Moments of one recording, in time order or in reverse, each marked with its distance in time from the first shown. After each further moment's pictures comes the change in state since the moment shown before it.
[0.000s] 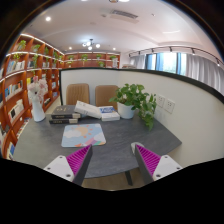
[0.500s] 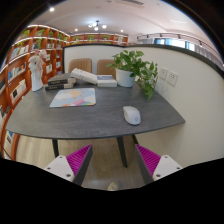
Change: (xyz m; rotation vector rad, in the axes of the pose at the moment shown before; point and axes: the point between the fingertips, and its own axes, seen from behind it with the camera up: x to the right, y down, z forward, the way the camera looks) arm 0.069 0.160 0.024 -0.207 -0.062 -0.066
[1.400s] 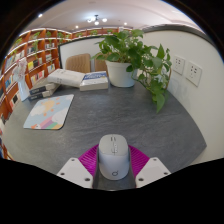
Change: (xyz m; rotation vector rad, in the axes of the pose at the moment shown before) arm 0.070 -0.084 0.205 -0.060 -0.136 0.025
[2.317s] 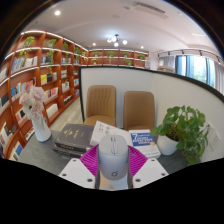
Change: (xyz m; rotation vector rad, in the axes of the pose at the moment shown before) arm -0.263 -0.283 0.011 0.250 -0.069 -0.102
